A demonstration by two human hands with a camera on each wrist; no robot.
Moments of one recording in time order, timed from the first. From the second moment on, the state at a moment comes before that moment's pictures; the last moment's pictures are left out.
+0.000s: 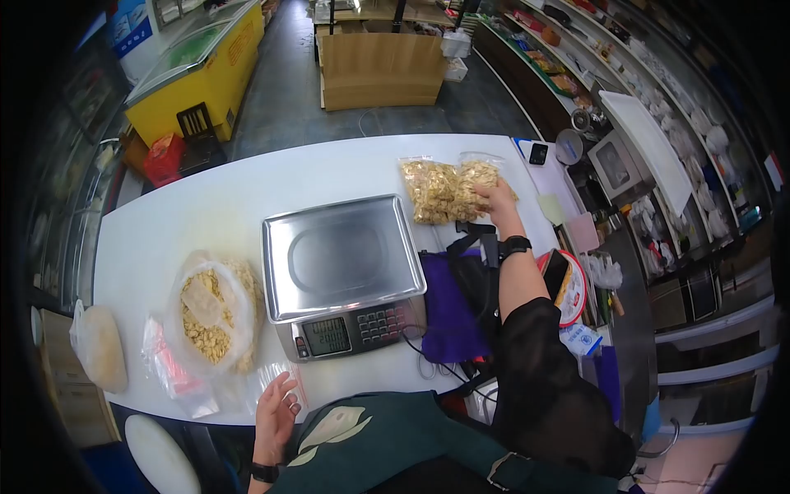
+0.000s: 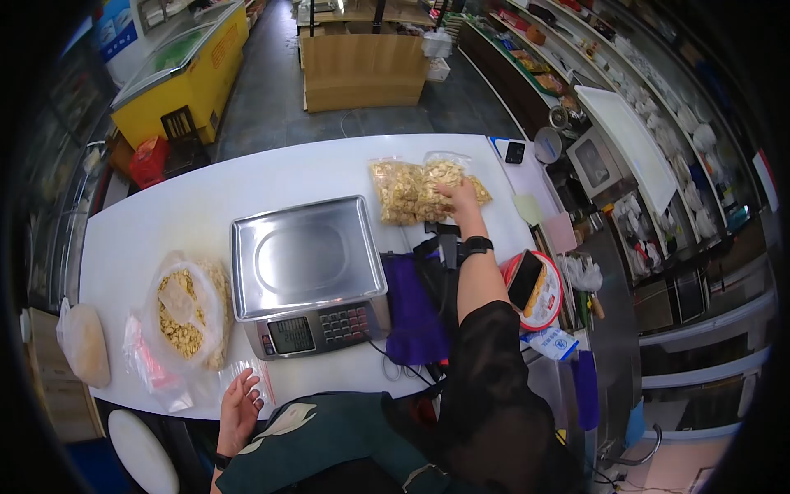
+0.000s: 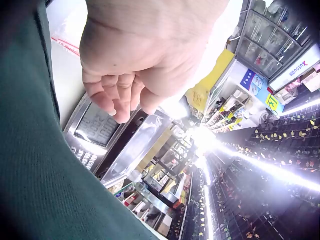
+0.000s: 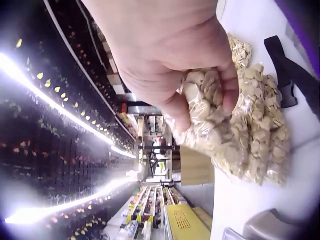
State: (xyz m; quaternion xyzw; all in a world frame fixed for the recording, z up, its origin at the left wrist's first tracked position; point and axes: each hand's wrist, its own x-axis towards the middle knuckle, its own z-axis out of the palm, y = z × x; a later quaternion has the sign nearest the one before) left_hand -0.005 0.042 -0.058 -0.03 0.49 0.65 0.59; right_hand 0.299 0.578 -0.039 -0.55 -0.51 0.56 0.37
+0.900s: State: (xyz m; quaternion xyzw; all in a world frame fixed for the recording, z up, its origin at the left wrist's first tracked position) left_hand 0.003 0.035 -0.065 -0.07 0.51 0.66 0.56; right_hand 0.196 0.559 -0.052 -0.60 -0.74 0.13 0.27
